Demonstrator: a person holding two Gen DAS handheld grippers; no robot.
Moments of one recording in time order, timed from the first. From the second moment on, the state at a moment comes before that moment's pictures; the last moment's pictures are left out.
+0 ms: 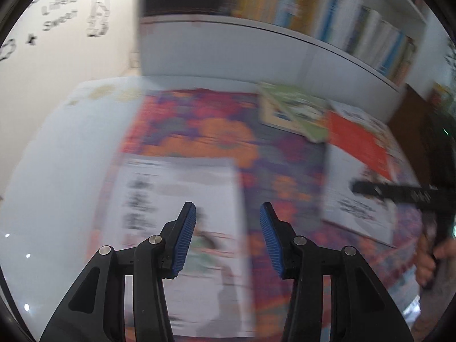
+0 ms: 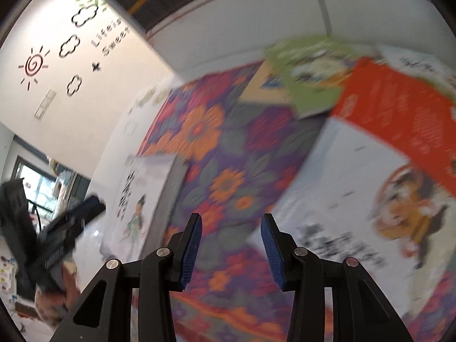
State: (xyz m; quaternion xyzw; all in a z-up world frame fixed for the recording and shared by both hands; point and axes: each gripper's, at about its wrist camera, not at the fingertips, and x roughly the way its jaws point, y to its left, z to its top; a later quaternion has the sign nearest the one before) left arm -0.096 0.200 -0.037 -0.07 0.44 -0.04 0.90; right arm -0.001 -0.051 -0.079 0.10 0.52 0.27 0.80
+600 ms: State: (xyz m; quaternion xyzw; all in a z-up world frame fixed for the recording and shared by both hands) left arm -0.087 0.024 -0.118 -0.13 0.51 -0.14 0.84; right arm 0.072 -0.237 -0.109 0.11 0.49 0.19 0.84
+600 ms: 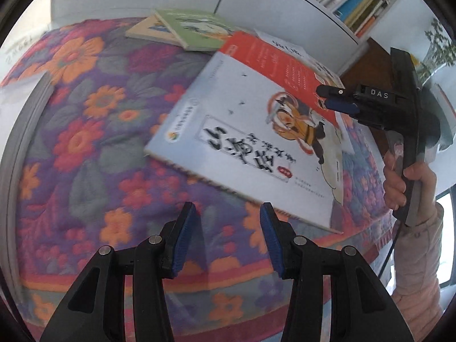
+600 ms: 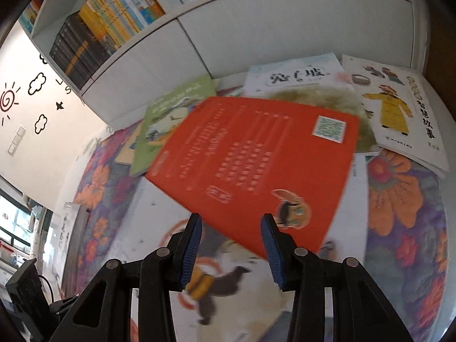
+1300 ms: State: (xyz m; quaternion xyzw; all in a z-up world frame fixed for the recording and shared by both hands) left arm -0.079 0.036 -0.113 -0.11 0.53 -0.12 0.83; right arm -0.028 -0.182 -0.131 0.00 0.56 0.26 0.79
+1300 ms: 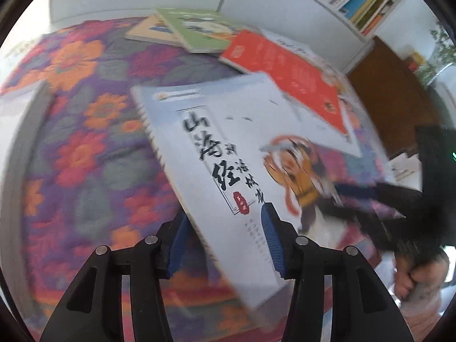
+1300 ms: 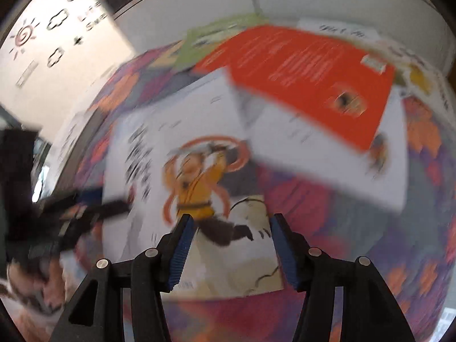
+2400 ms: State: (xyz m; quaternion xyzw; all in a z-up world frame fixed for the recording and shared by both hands) left arm -0.078 0.080 -0.125 -0.16 0.51 -0.18 0.83; right arm 0.019 -0.200 -0.153 0.14 0.59 0.42 0.68
